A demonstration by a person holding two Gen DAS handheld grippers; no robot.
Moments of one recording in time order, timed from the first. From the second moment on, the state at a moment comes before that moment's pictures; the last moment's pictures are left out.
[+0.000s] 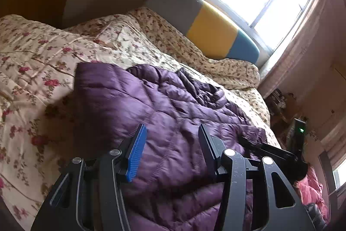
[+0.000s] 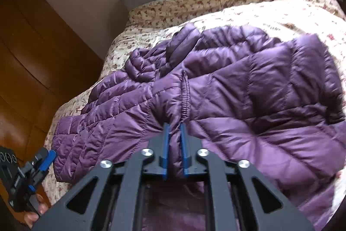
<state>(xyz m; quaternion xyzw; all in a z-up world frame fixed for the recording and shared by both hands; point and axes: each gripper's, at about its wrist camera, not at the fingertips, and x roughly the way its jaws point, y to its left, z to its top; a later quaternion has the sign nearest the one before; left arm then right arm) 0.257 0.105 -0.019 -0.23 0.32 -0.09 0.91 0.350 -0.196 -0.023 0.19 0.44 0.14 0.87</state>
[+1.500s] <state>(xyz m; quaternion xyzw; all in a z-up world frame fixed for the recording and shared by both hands) 0.325 0.030 -0.043 -0.08 0.38 -0.05 0.92 0.363 -0.134 -0.012 -0.02 0.38 0.09 0.92</state>
